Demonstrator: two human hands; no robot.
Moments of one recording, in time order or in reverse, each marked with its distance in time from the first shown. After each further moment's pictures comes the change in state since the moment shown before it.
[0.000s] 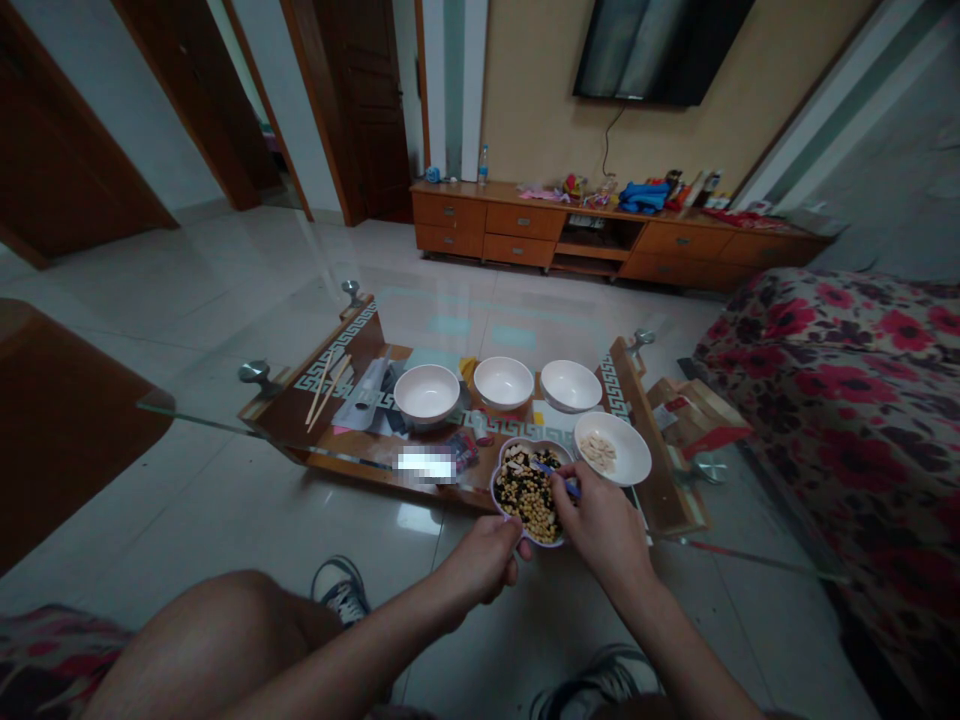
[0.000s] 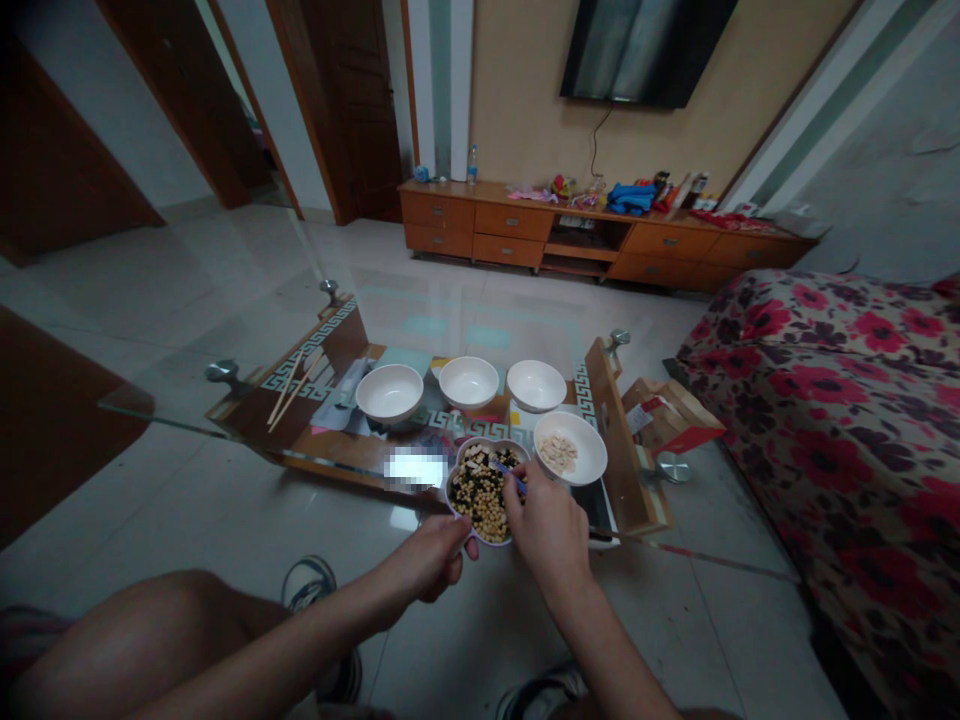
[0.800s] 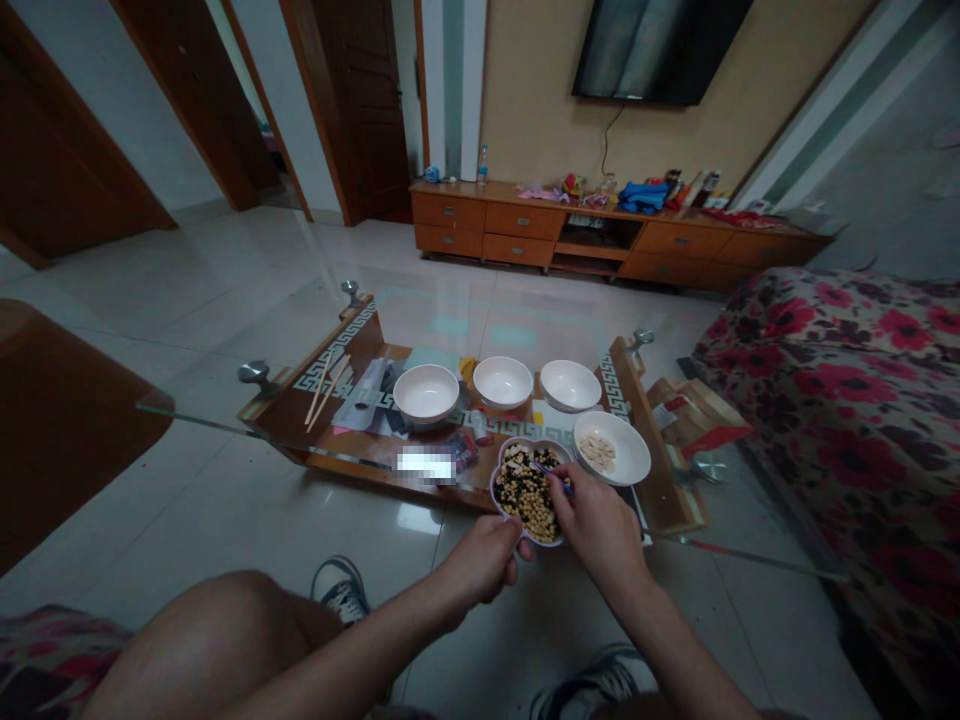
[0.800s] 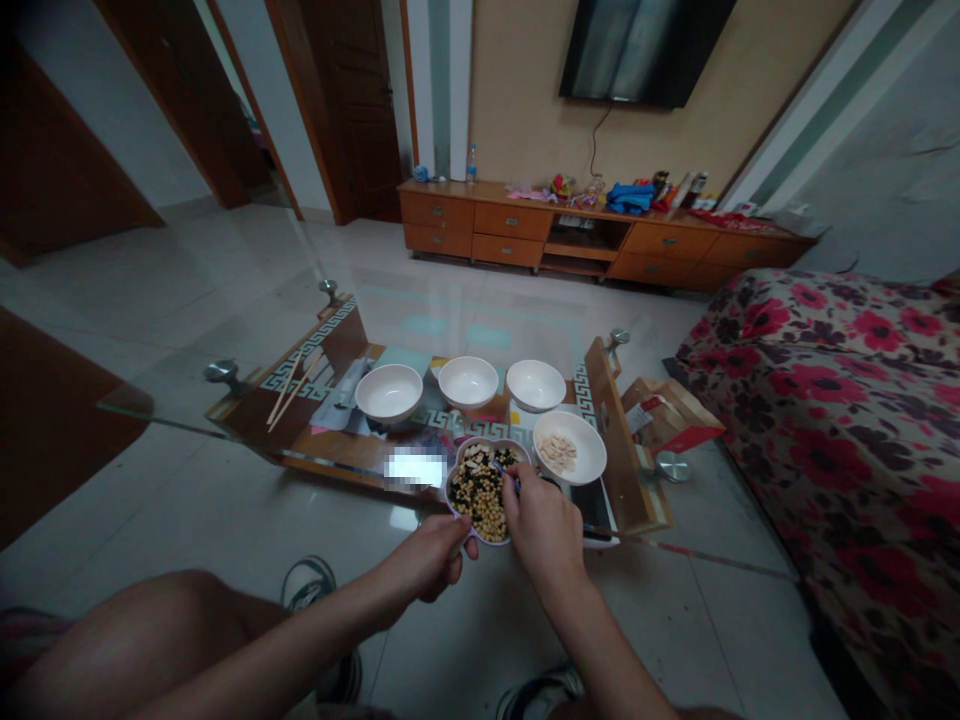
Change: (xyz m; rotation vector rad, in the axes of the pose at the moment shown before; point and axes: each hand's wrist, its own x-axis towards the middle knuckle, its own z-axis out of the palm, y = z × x) left_hand -0.004 0.006 0.002 0.046 0.007 -0.001; right_hand -0.002 -0.003 -0.002 -0.045 -0.044 -0.056
